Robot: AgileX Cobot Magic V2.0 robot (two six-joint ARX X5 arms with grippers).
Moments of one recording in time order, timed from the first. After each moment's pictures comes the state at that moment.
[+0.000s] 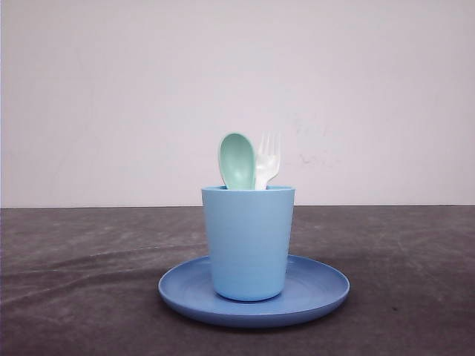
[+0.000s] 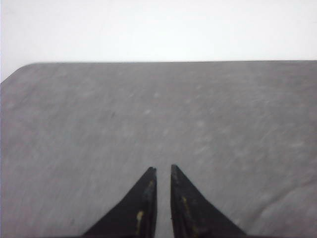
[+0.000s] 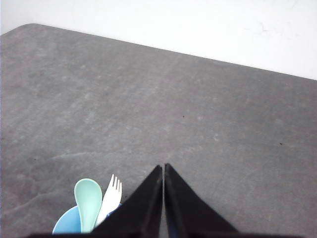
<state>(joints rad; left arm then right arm) -0.15 0.36 0.40 -0.27 -0.20 -0.02 0.95 0.83 0.98 -0.56 0.50 0.28</state>
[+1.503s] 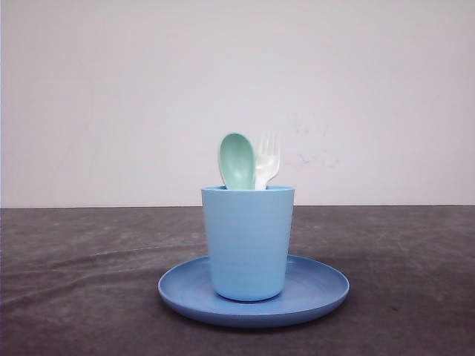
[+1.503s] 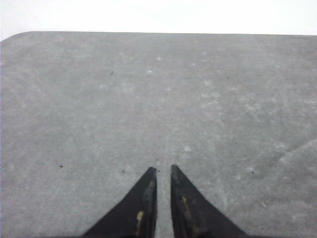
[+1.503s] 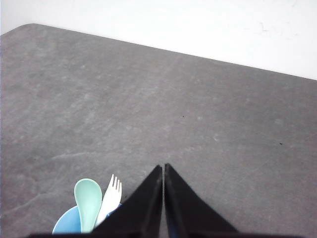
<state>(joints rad) -0.06 0.00 0.06 -0.27 -0.10 -0.02 0.95 0.83 0.98 -0.56 0.50 0.28</state>
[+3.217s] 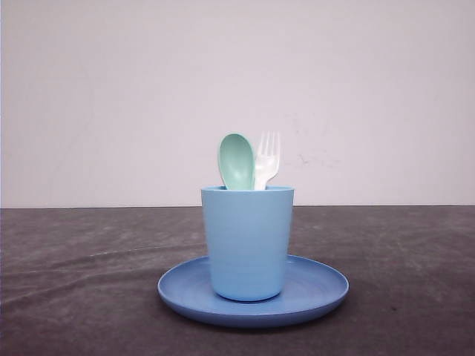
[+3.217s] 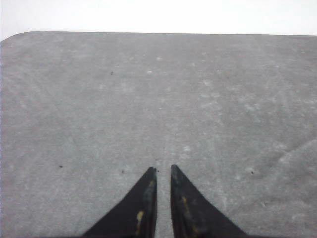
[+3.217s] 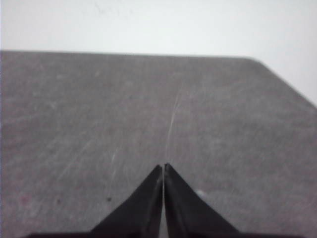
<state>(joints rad) -0.06 0.00 0.06 -0.27 -0.10 -0.02 0.01 0.04 0.01 -0.13 0.03 0.03</state>
